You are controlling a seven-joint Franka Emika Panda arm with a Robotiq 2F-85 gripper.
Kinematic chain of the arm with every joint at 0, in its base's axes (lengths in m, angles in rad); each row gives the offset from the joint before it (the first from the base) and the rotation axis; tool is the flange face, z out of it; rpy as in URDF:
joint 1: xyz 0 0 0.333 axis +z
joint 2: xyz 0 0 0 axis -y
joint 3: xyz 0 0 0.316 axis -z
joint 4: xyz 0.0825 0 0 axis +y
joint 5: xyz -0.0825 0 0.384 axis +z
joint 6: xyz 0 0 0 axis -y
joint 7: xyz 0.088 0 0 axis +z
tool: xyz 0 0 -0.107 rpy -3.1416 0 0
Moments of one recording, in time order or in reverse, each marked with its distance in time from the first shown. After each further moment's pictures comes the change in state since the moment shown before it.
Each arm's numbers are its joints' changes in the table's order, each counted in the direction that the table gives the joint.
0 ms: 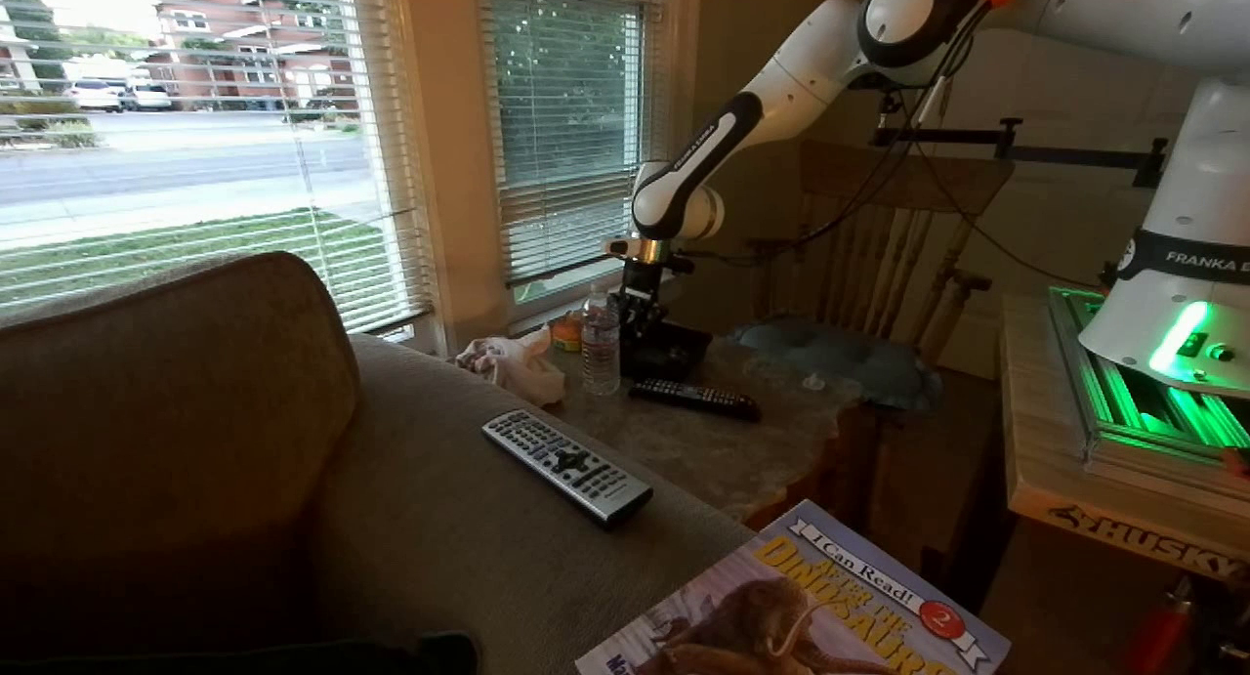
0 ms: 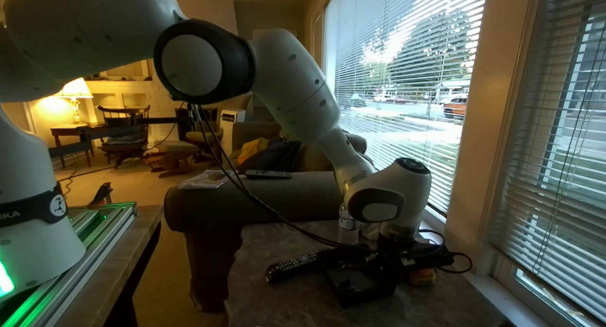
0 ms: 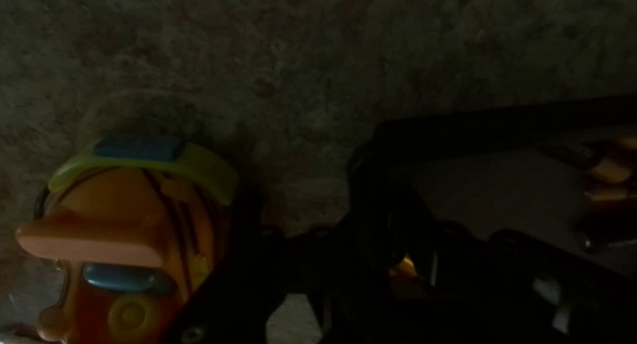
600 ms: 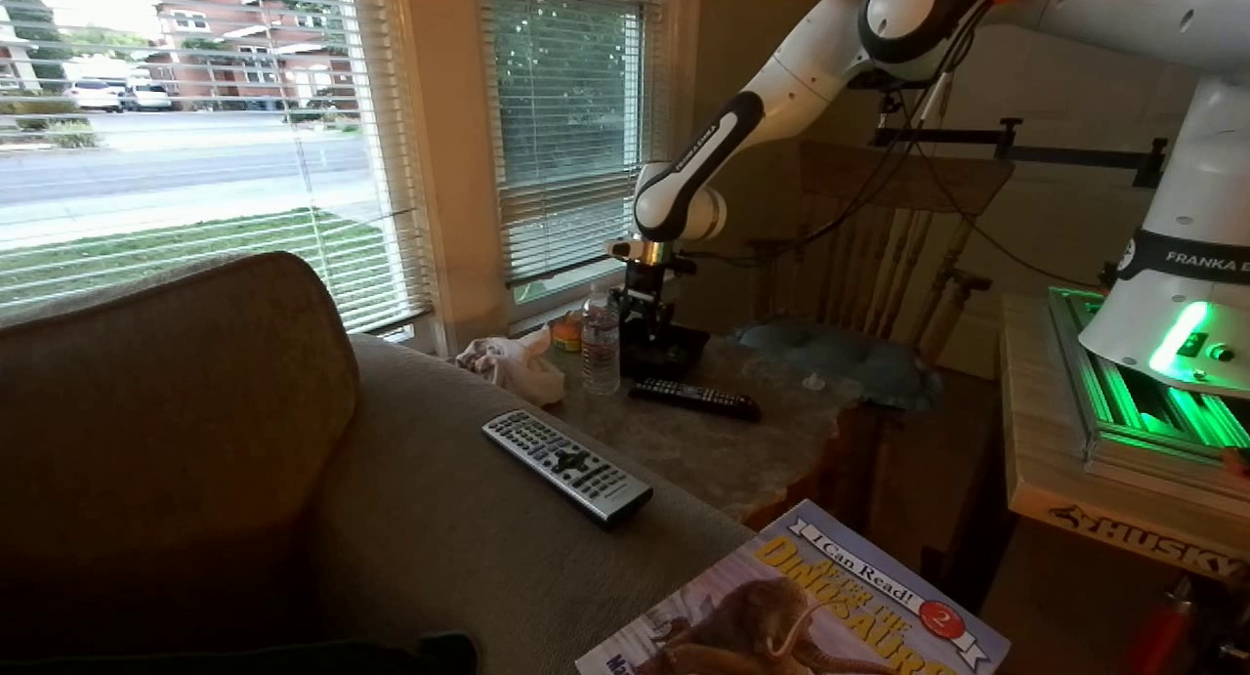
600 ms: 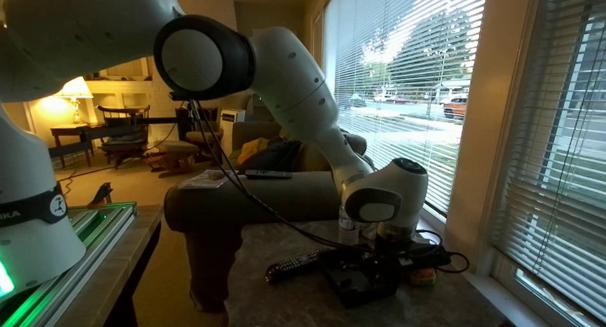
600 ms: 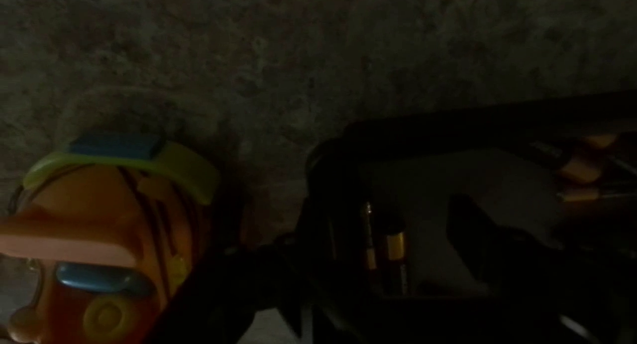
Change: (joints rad) arm 0.008 0.014 0.010 0.033 0.000 0.013 0.010
